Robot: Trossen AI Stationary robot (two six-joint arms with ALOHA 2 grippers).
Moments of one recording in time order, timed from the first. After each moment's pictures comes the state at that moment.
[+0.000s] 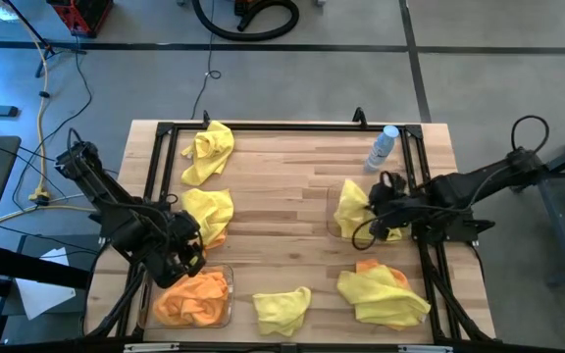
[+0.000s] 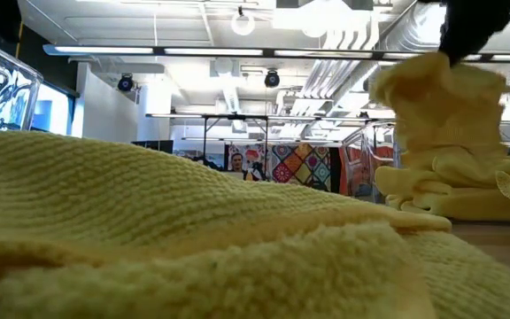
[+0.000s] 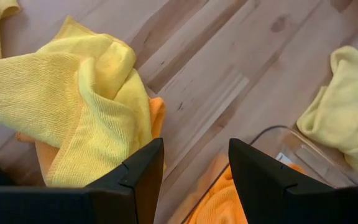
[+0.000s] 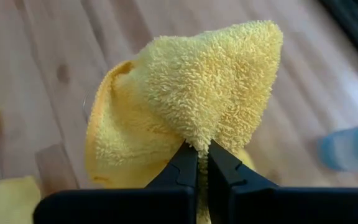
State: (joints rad) left arm -0.80 1.26 1.14 -1.27 -0.51 -1.52; right arm 0.35 1.00 0.92 -0.99 0.45 0.63
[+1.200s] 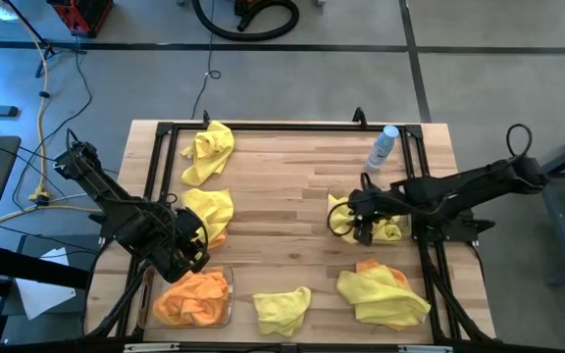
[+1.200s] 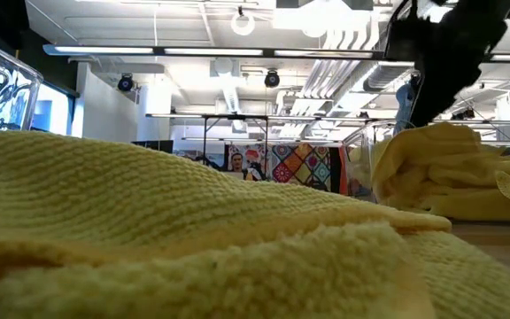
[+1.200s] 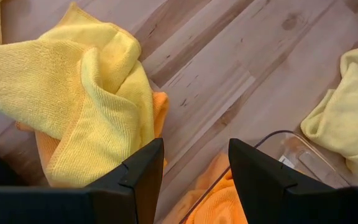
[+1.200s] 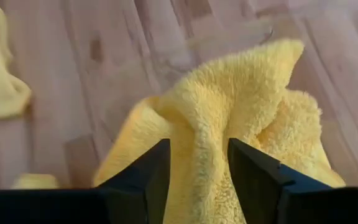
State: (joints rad) left arm -0.75 1.26 1.14 -1.27 -0.45 -1.52; right arm 0.14 1.09 0.73 -0.62 0.10 0.45
